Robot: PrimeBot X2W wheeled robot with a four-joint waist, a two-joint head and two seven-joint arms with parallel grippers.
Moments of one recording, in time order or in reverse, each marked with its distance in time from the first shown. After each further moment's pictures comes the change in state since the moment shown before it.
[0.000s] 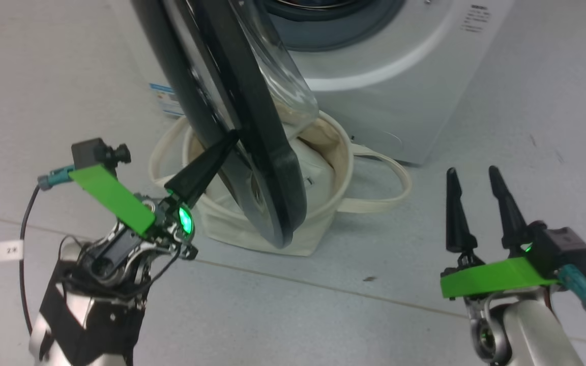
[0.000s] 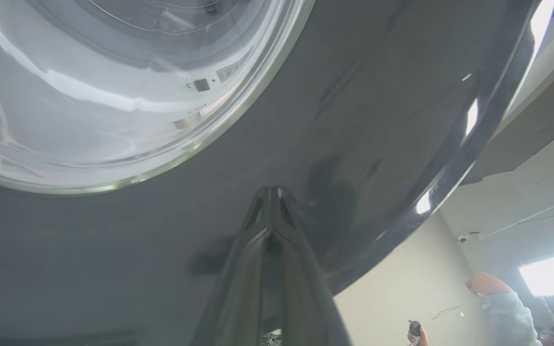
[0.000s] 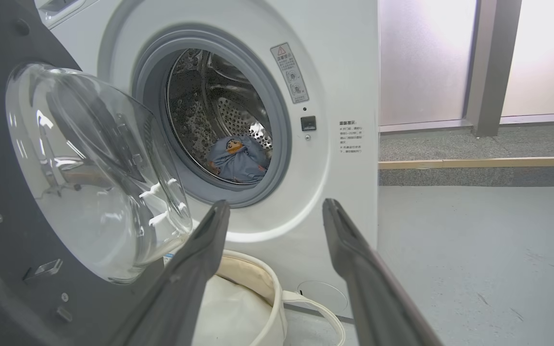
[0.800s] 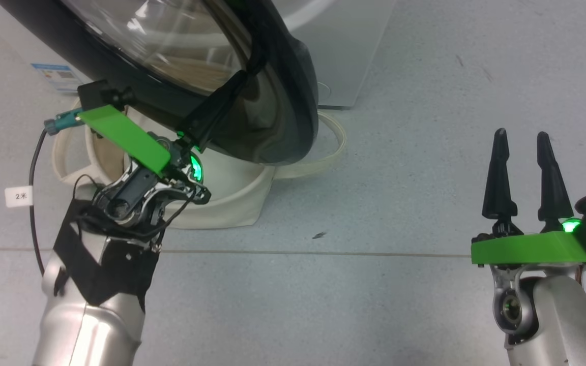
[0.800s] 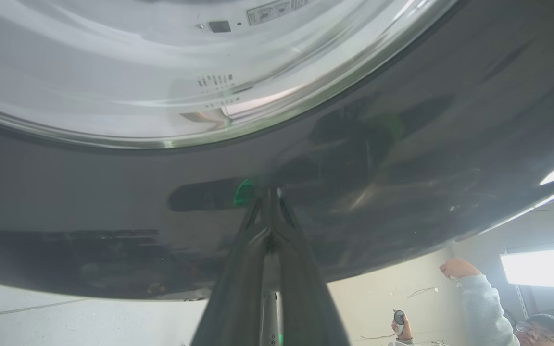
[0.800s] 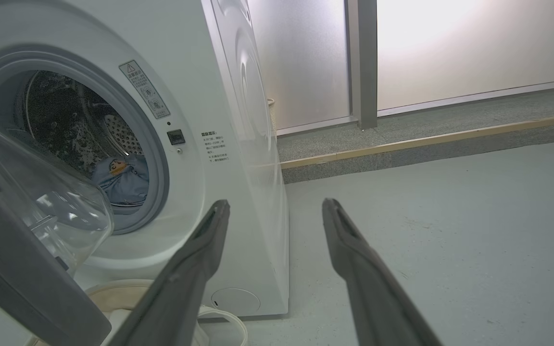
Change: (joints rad) left arm -0.231 -0.033 -0.034 0.210 0.019 -0.026 -0.065; right arm -0.060 0.005 -0.104 -0.053 0.060 0.000 0.000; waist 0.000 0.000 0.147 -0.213
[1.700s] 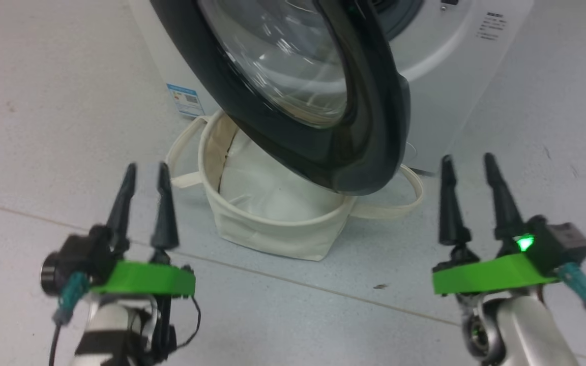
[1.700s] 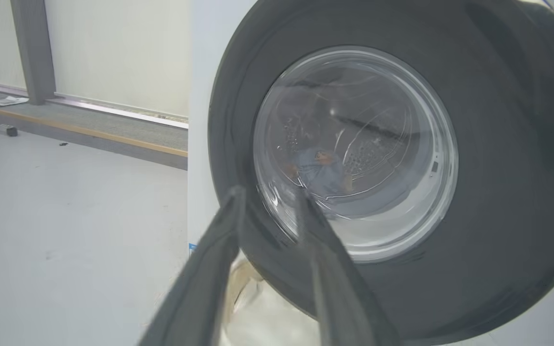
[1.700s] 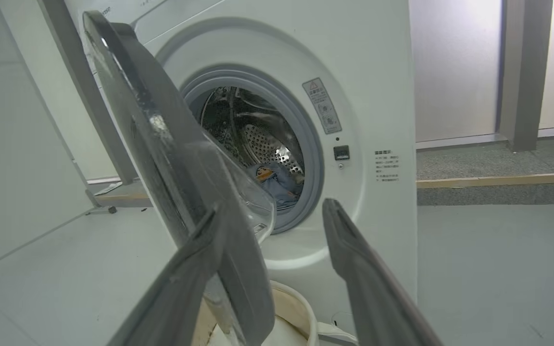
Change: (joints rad) left arm 0.412 0.064 -0.030 -0.221 1.289 0.285 -0.831; right arm 0.052 0.000 0.119 -0.020 -0.012 0.000 0.000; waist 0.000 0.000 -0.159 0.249
